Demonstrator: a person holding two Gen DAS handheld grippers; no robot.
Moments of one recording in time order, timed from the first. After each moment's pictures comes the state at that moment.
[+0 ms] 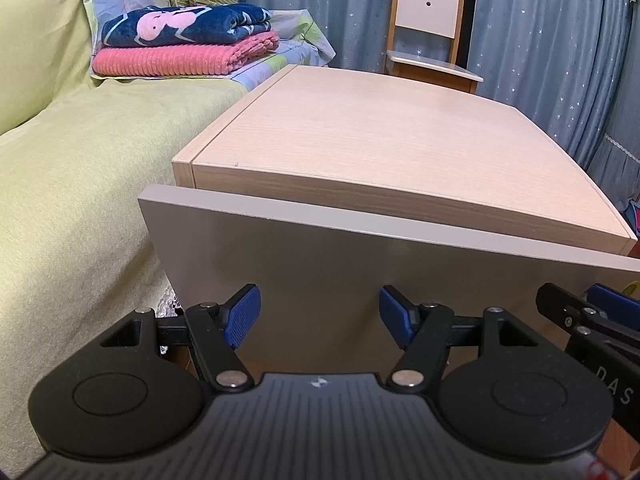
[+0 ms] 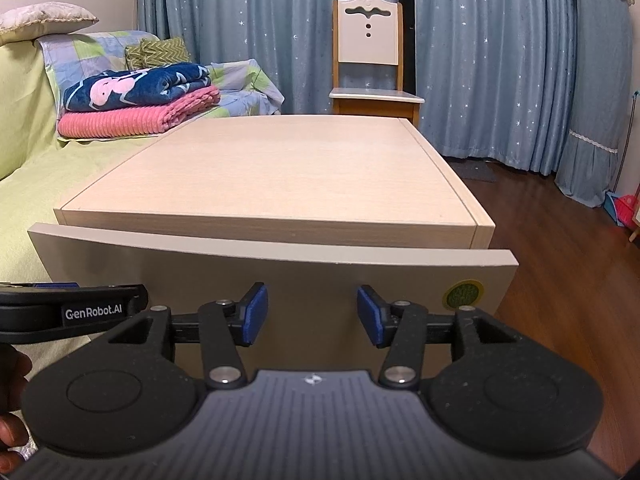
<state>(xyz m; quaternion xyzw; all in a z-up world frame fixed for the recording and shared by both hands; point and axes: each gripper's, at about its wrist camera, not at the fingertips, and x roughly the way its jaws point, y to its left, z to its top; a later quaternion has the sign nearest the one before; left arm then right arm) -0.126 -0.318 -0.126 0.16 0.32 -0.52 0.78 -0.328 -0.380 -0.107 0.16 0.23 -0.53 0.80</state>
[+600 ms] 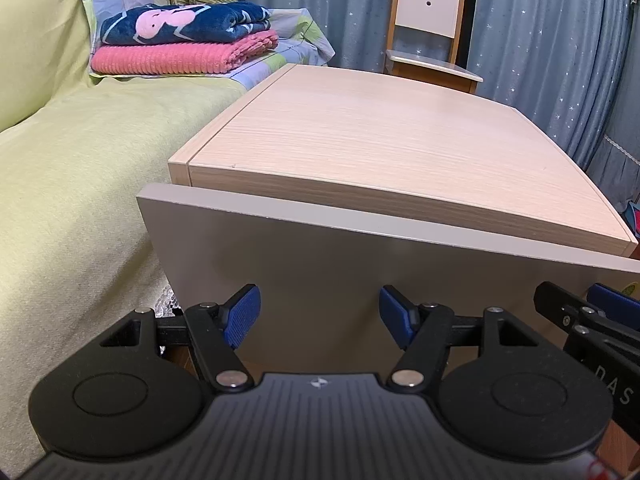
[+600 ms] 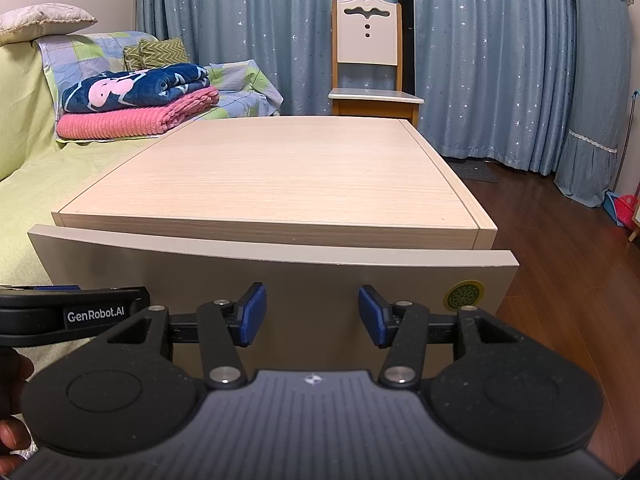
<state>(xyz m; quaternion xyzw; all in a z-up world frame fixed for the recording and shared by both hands) -0.124 -0.321 -0.125 0.16 0.32 -0.52 0.78 -0.325 -0.383 -0.106 0.16 0.23 -0.53 0.80</state>
